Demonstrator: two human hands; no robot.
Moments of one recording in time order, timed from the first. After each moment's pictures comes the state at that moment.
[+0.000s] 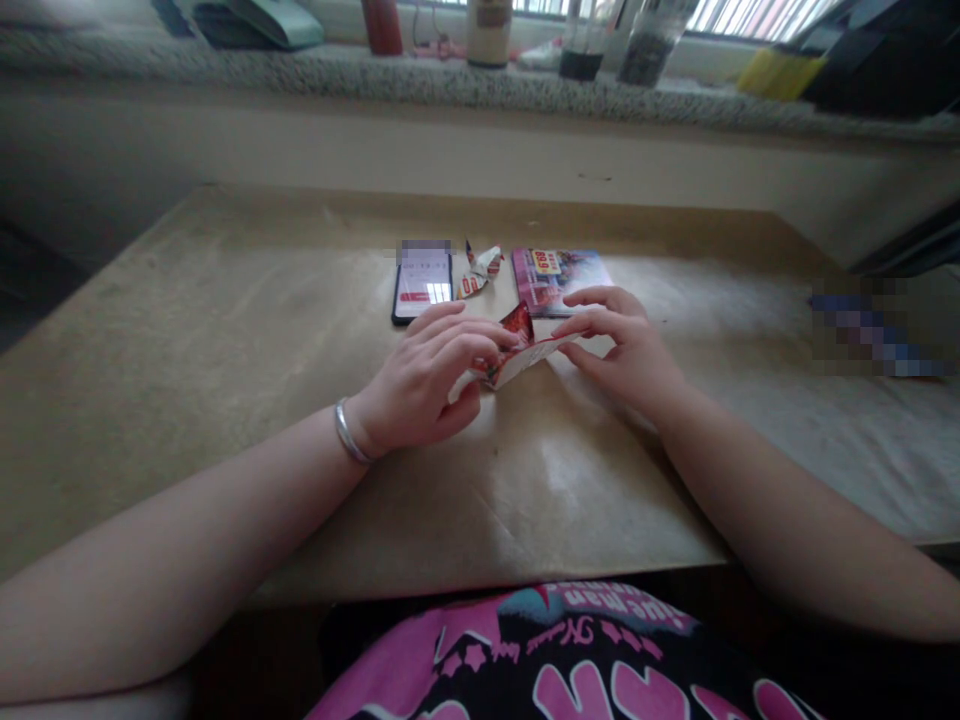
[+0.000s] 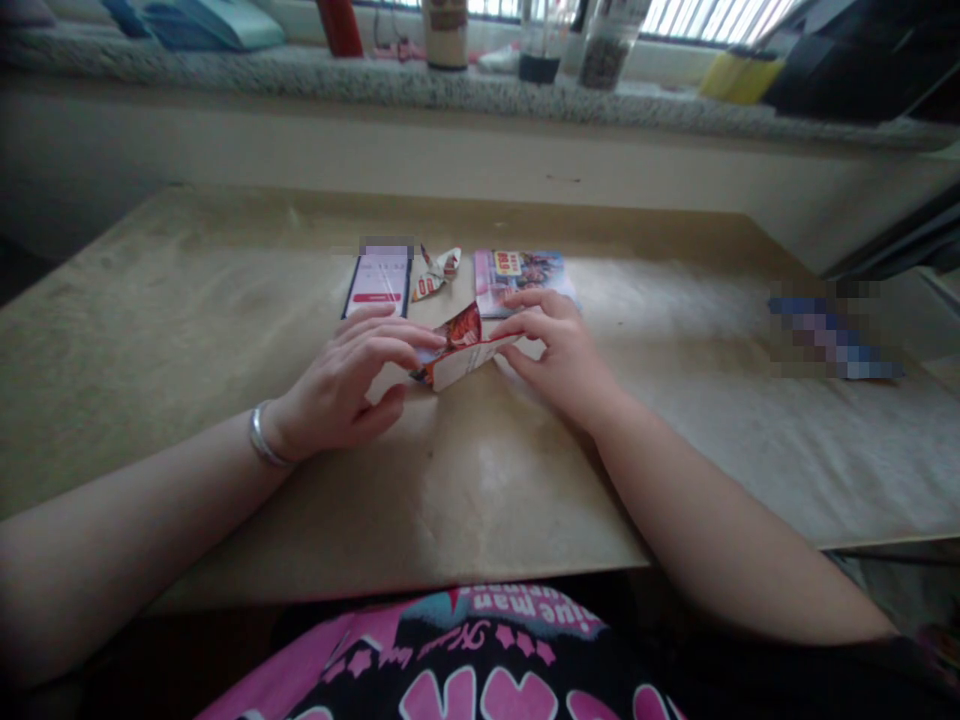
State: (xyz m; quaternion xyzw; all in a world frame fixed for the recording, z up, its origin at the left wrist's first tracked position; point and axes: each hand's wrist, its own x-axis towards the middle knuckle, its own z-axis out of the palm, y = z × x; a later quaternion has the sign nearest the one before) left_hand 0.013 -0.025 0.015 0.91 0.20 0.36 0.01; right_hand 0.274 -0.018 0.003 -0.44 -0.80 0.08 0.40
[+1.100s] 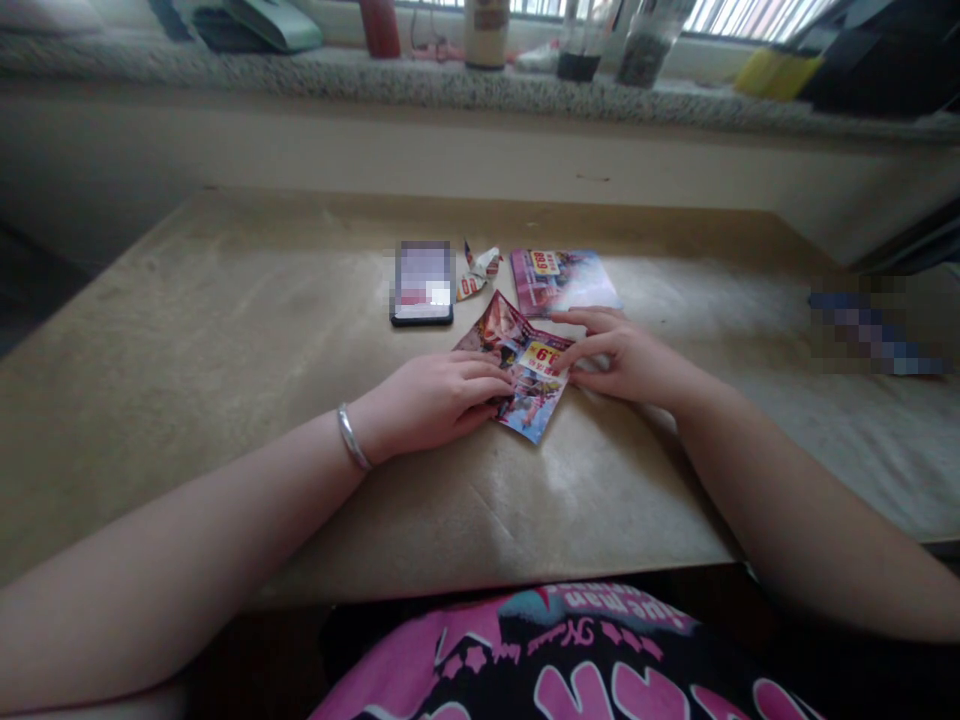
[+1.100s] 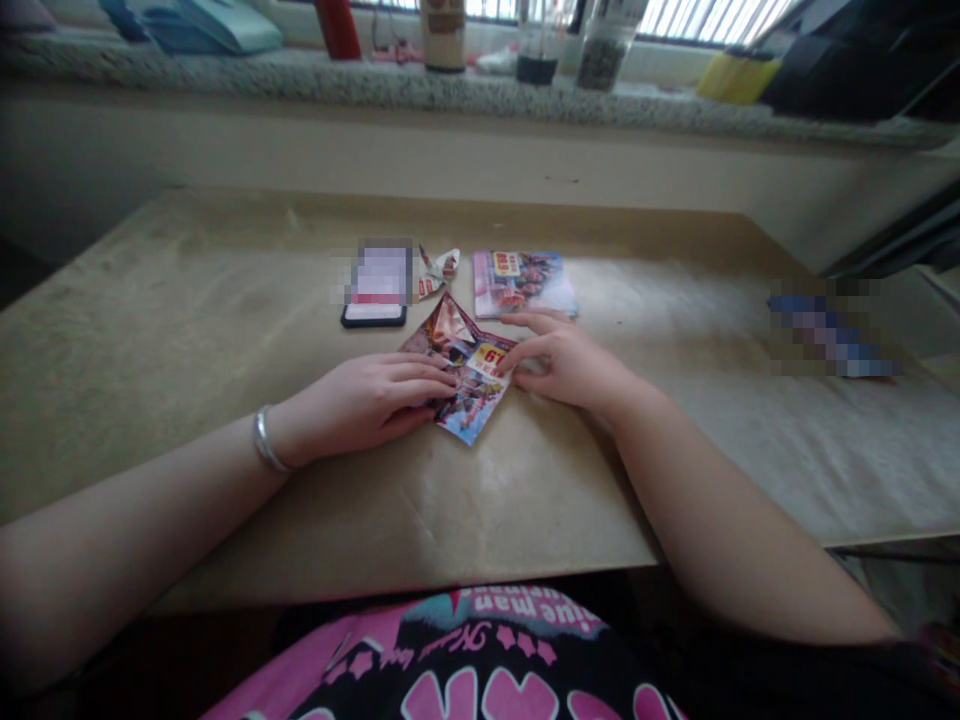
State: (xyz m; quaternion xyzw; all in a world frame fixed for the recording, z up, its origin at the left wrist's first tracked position) left_hand 0.016 -0.021 0.003 0.96 0.19 0.18 0.03; right_hand 0.302 -0.004 -0.004 -0.38 -0.89 0.11 0.24
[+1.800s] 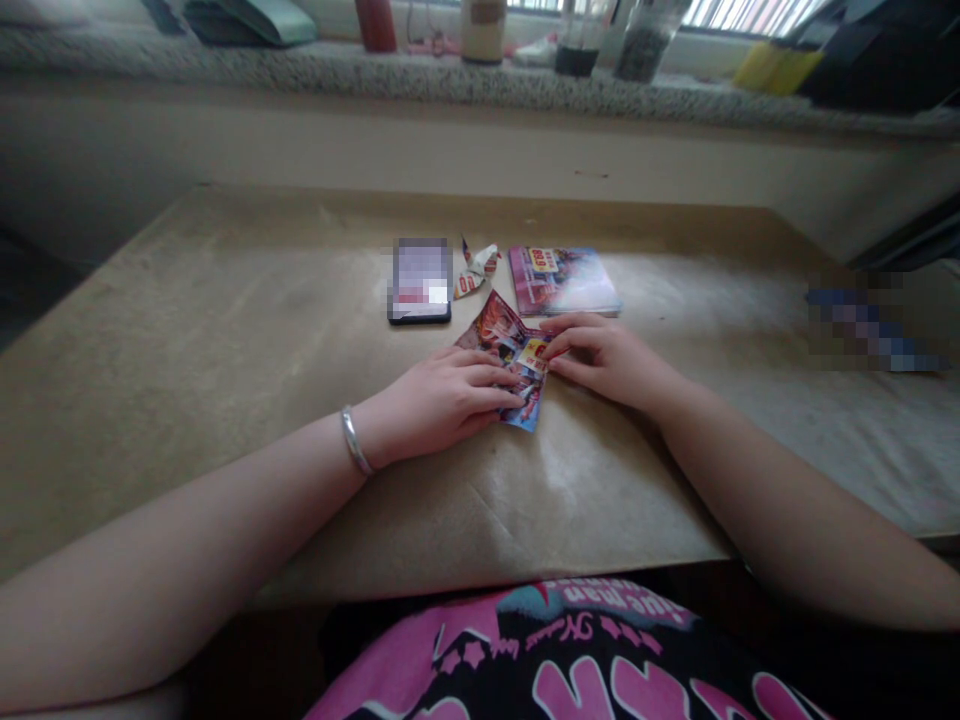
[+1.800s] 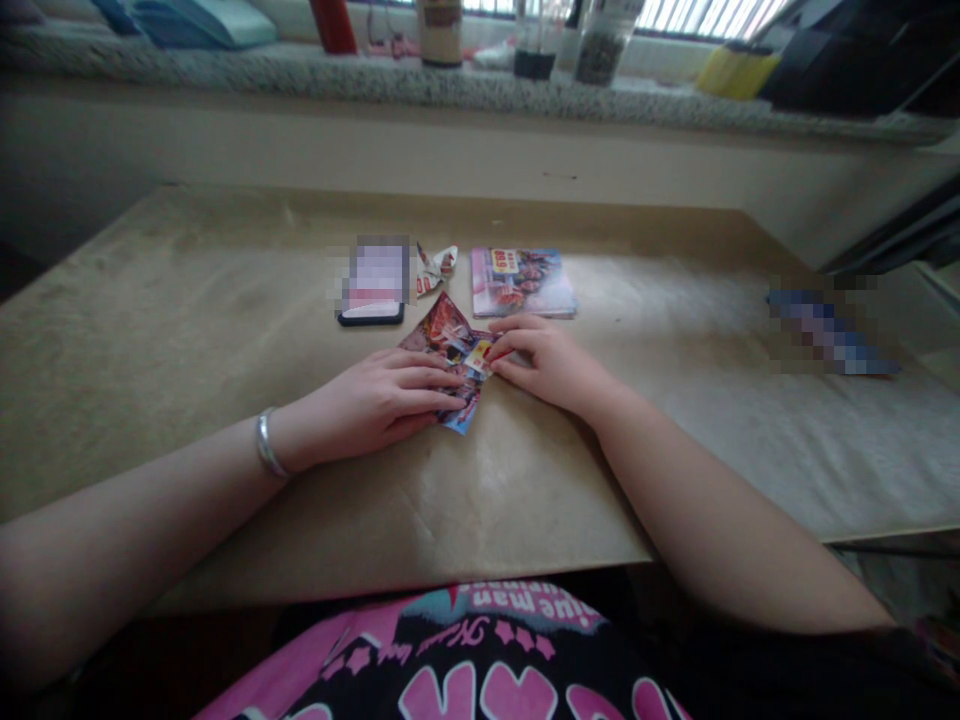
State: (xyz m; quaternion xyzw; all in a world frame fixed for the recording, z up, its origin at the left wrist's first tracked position) left_hand 0.020 -0.024 -0.001 0.97 0.19 0.17 0.04; right_hand 0.284 -0.008 -0.010 -0.40 -0.86 0.14 0.29
